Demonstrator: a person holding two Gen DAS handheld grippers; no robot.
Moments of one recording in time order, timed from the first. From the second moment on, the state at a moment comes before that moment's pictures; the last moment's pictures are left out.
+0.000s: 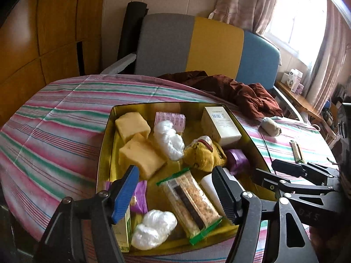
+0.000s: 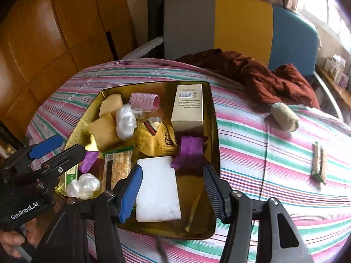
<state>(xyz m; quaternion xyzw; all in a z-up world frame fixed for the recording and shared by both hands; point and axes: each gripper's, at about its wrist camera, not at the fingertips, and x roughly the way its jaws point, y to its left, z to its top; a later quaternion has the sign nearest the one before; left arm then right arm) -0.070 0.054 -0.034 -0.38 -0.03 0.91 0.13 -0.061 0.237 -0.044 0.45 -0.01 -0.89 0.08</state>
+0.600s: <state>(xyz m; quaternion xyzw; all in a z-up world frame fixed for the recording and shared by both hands) -0.047 0.059 -0.023 -0.36 0.00 0.92 0.13 -0.041 0.253 -0.032 0.41 0.02 -0.91 0.03</state>
